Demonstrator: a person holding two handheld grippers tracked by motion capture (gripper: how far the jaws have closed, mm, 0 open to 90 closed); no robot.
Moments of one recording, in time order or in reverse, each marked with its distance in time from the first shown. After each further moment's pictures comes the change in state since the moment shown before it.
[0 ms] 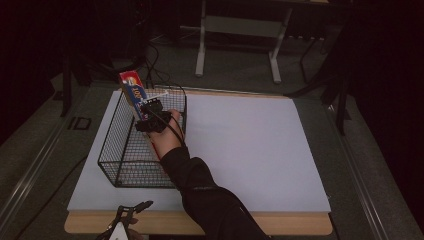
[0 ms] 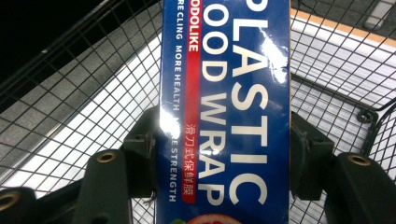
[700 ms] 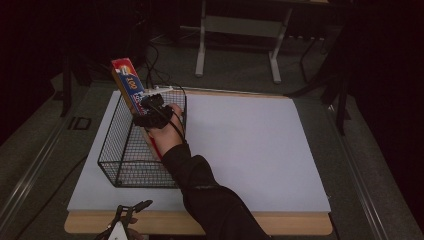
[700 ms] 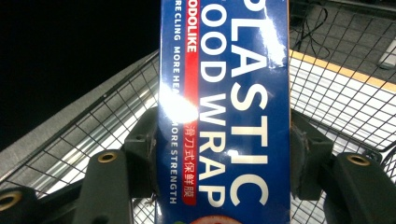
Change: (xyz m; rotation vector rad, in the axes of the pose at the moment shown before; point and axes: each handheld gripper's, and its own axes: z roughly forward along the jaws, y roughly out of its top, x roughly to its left) left arm 0.001 0.000 0.000 -0.005 0.007 -0.006; right arm 0.001 0.010 -0.023 -0.131 0.079 -0.033
